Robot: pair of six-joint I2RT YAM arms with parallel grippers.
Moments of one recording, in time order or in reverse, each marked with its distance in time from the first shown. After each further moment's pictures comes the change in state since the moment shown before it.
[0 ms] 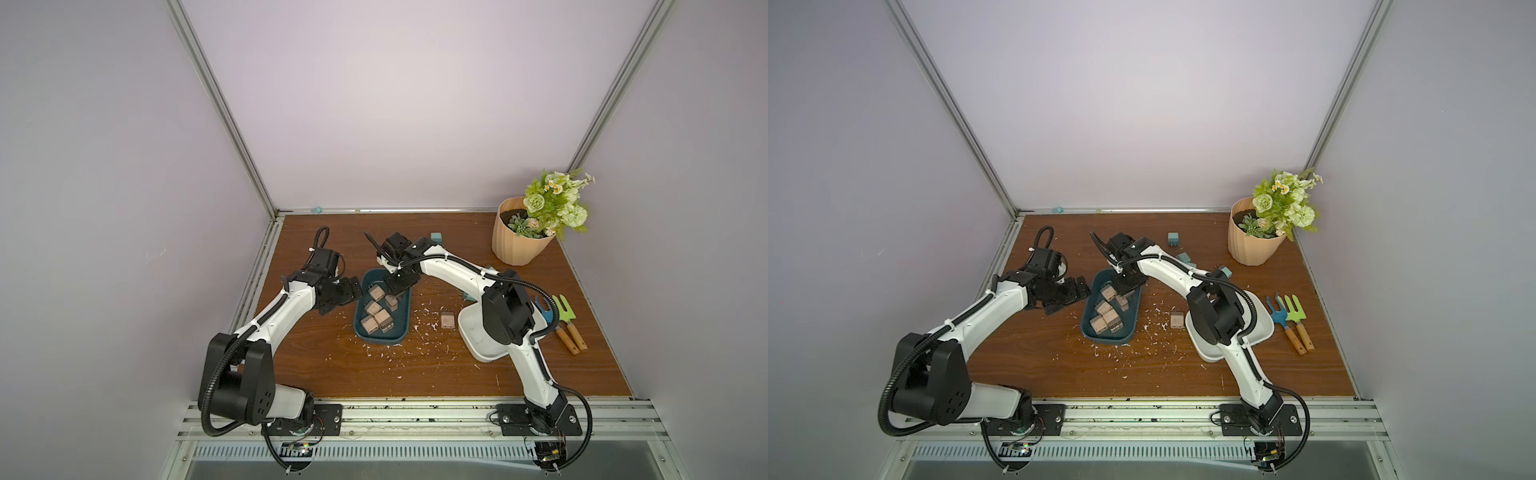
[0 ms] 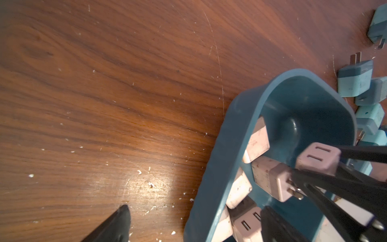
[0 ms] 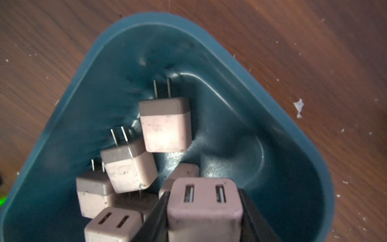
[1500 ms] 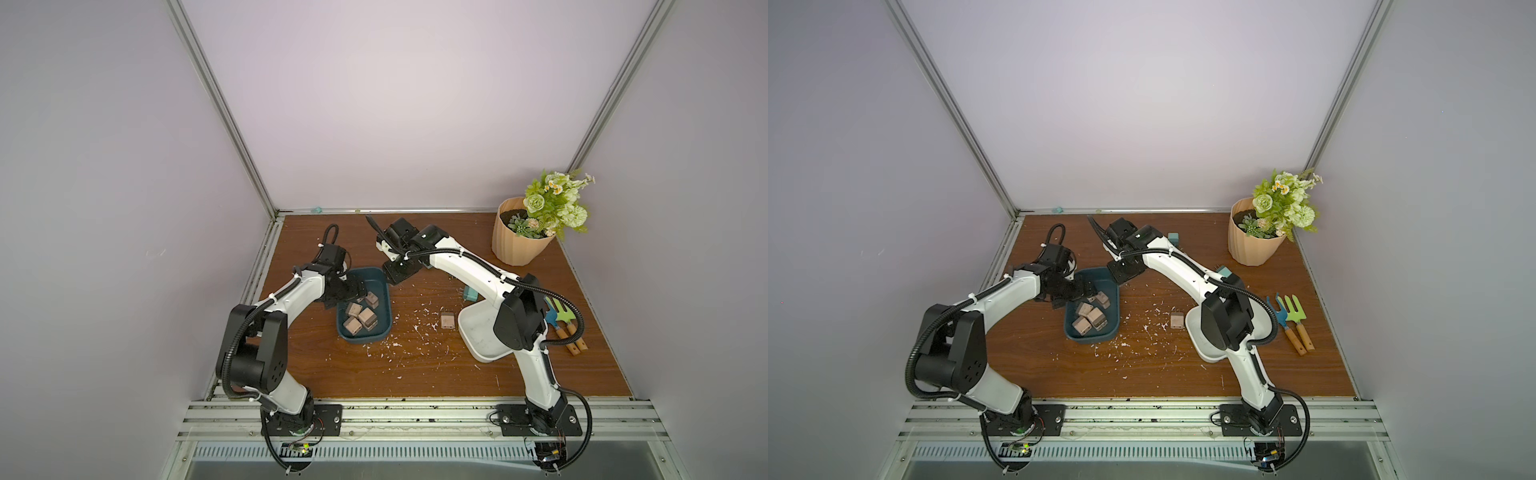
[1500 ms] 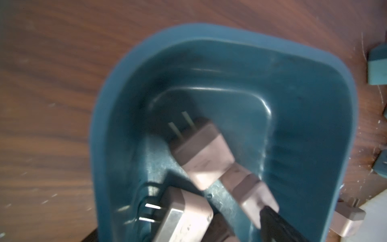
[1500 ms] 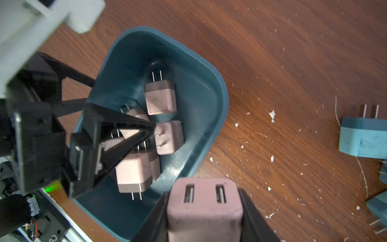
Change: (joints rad) left arm -0.056 0.204 0.090 0.065 0.023 0.105; right arm 0.002 -0.101 0.080 -0.096 0.007 0.014
